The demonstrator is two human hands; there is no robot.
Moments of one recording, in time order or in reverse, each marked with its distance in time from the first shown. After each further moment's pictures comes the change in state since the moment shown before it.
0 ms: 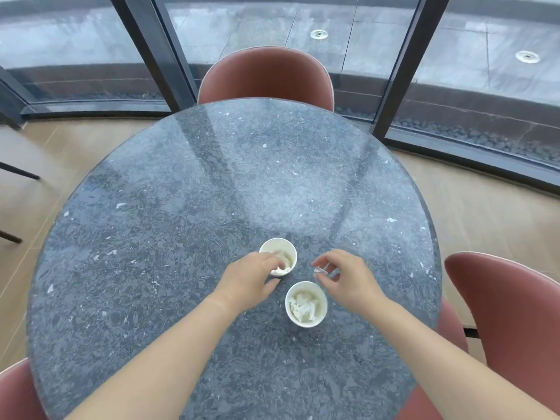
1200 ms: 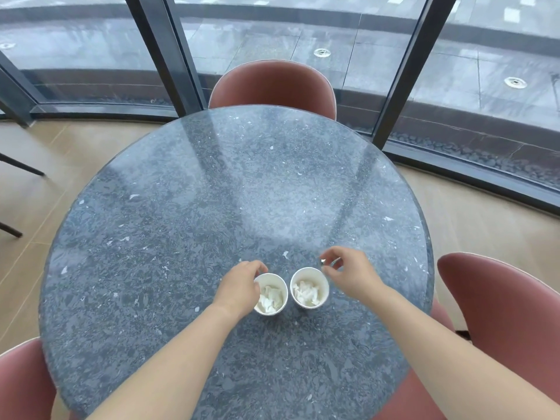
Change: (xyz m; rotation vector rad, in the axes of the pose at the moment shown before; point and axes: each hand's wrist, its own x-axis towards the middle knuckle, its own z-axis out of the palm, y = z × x) left_hand -0.048 -0.007 0.021 -0.270 0.065 -0.315; right_hand -0.015 -0.007 0.000 -0.031 -0.030 0.175
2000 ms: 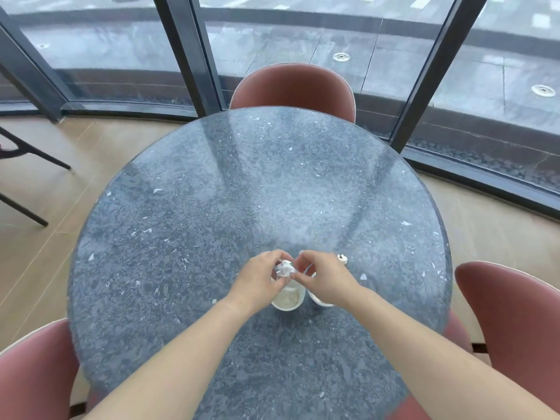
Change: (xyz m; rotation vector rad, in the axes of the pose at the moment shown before) left_hand -0.016 0.013 -0.021 -0.171 0.057 0.172; right_hand -0.006 -0.059 0.041 -0.028 -0.165 -0.219
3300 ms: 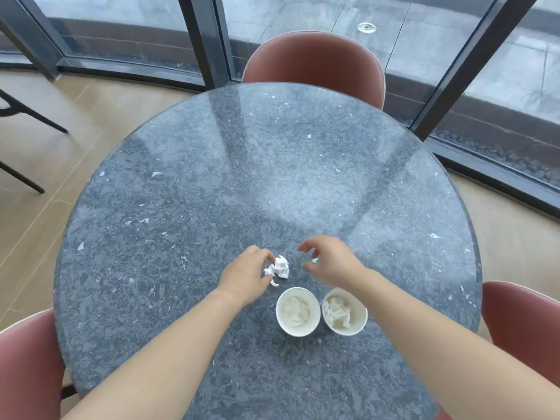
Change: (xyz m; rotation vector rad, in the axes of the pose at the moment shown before) left_hand 0.048 -0.070 -0.004 0.222 -0.105 -0.200; right_hand 0.086 0.011 -0.001 -0.250 -0.134 0.016
